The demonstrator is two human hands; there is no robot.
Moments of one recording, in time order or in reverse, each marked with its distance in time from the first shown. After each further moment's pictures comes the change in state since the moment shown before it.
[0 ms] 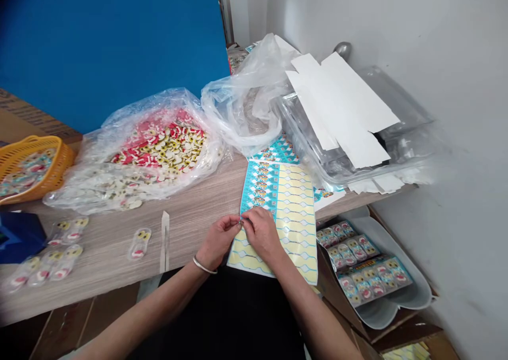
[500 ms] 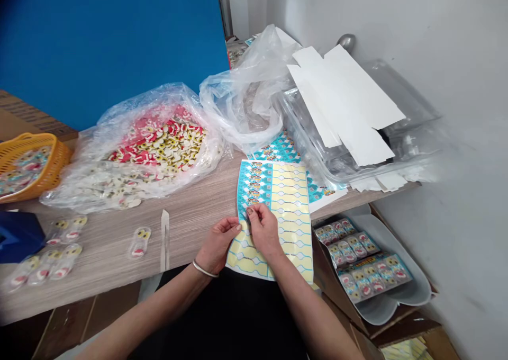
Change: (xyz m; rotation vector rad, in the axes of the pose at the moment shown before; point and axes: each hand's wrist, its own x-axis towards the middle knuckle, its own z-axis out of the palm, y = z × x) left_hand -0.009 -0.006 0.001 -0.177 0.016 -0.088; right_hand 0.002 -0.005 0.012 0.460 0.217 0.352
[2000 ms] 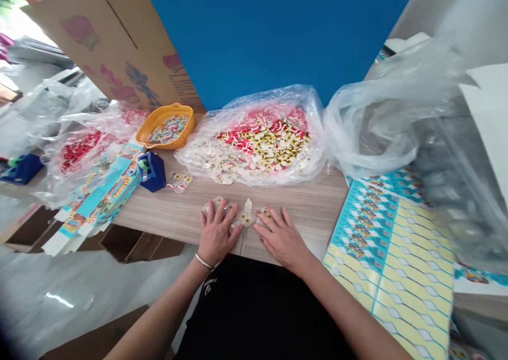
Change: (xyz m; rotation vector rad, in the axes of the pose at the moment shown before) left_hand -0.056 0.032 -0.214 1.599 0.734 0.645; right_hand 0.004 -0.016 0.125 -0.858 -0.837 -1.004
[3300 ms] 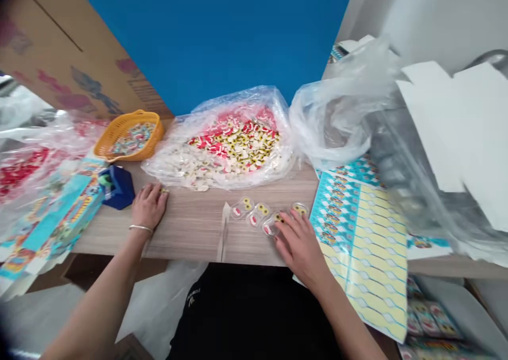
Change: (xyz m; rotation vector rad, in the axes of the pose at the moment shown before) left_hand 0.101 -0.160 -0.020 0.140 0.131 -0.202; right_hand -0.072 0.020 -0.032 0.046 0.292 0.360
